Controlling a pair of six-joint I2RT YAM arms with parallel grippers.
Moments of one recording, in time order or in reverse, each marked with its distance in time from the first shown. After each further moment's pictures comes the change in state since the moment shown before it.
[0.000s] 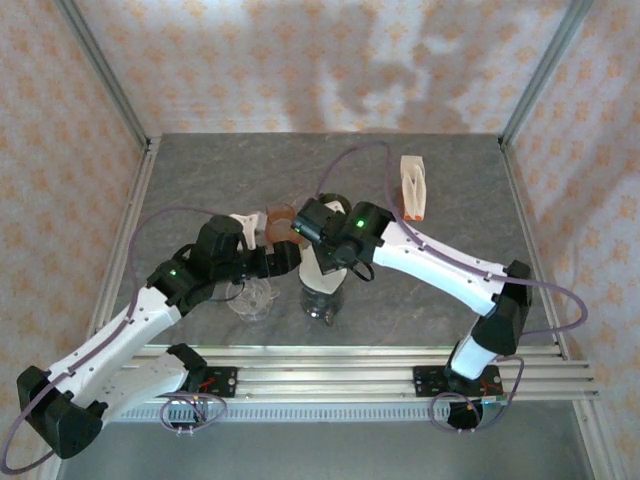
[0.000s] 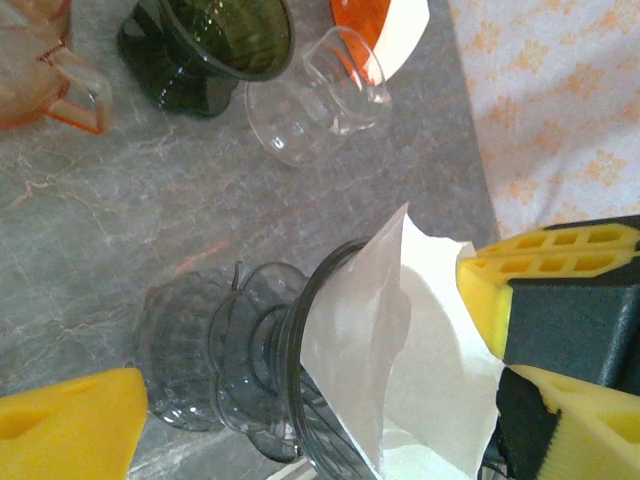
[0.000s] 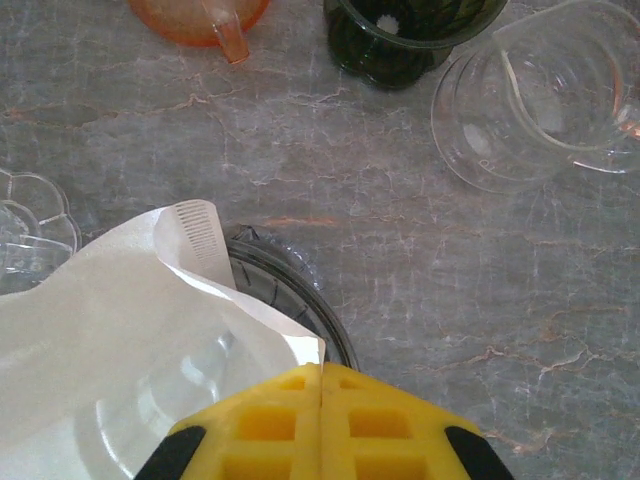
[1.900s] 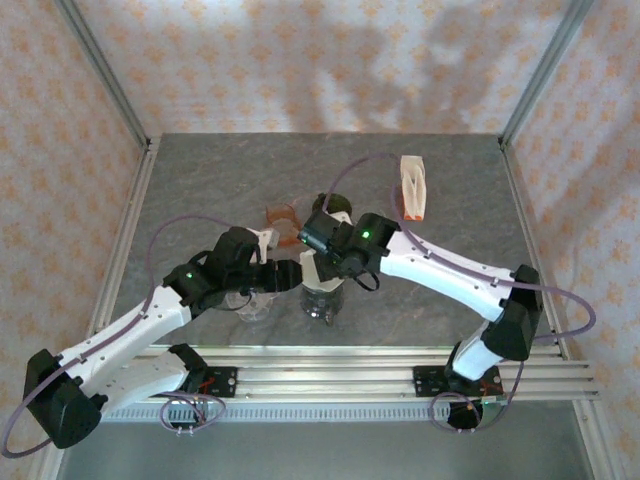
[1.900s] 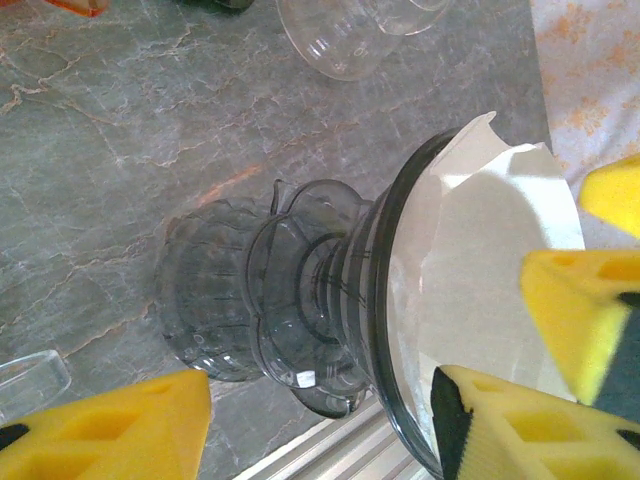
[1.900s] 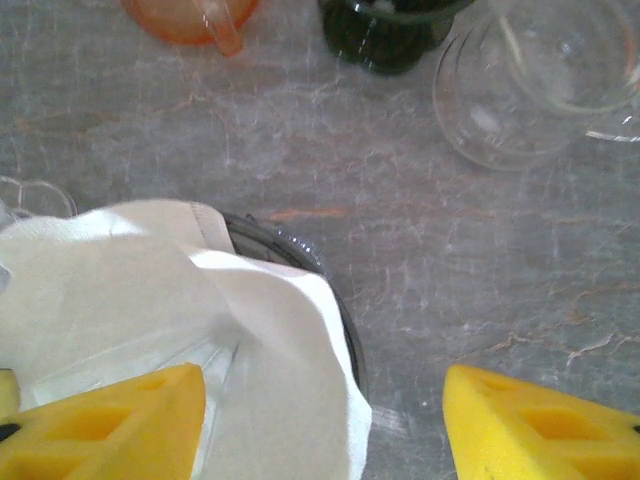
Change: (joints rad) left arm -0.063 0.043 -0.081 0.006 -0.003 0.021; right arm 0.005 -0.069 -0.146 0.071 -0.050 0.080
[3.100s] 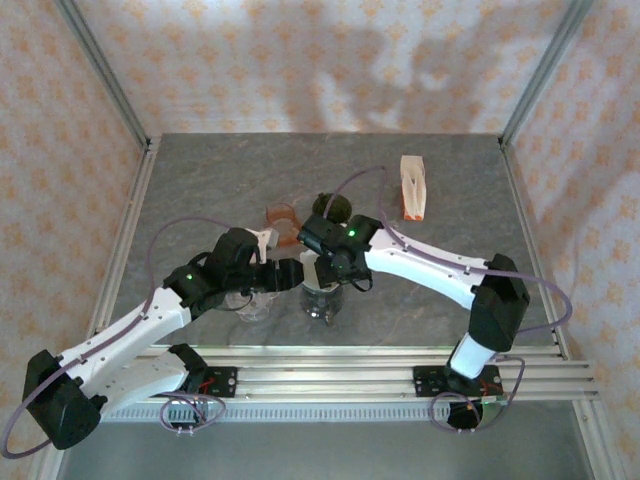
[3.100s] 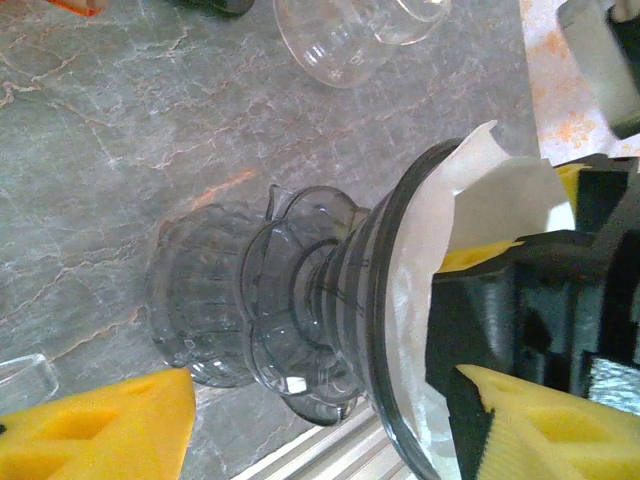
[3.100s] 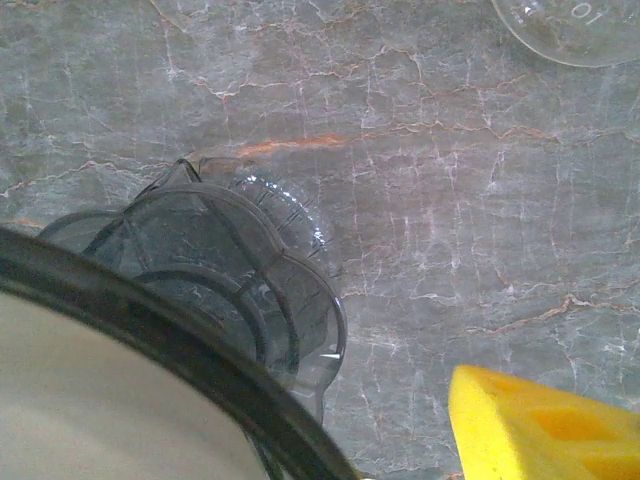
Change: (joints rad) left arm 0.000 -0.010 -0.019 0.040 0.001 -0.042; right arm -0.060 0.089 -0.087 0.062 -0.103 0.013
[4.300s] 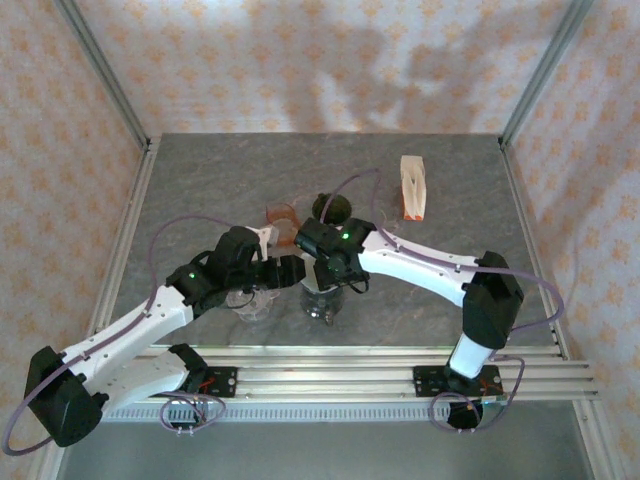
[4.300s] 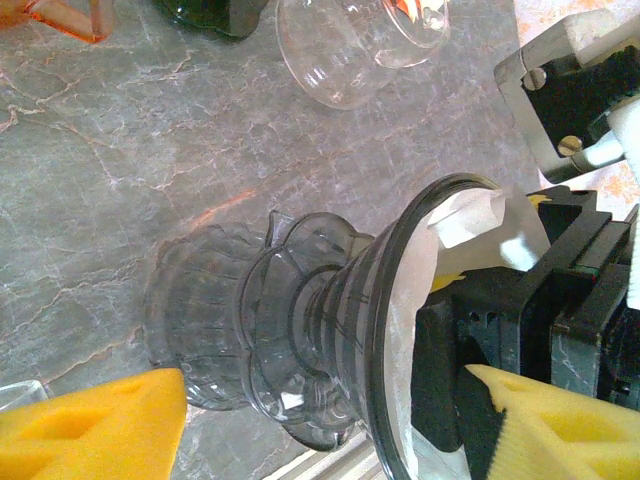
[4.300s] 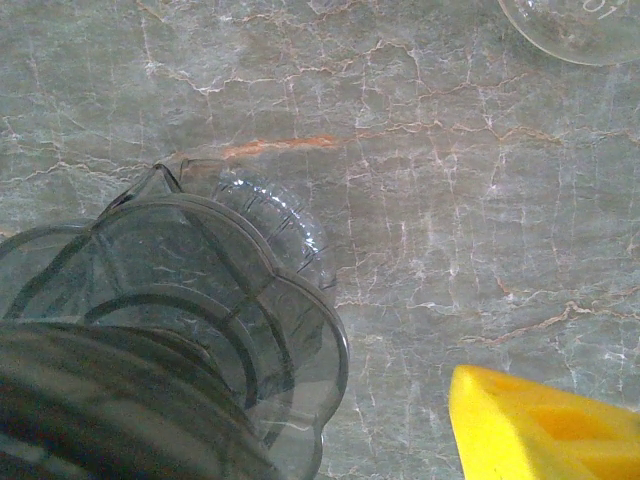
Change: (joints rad) left arm 0.000 0.023 0.000 0.033 -0.025 -0.007; right arm 0.009 0.032 -0.012 0.014 0.023 0.000
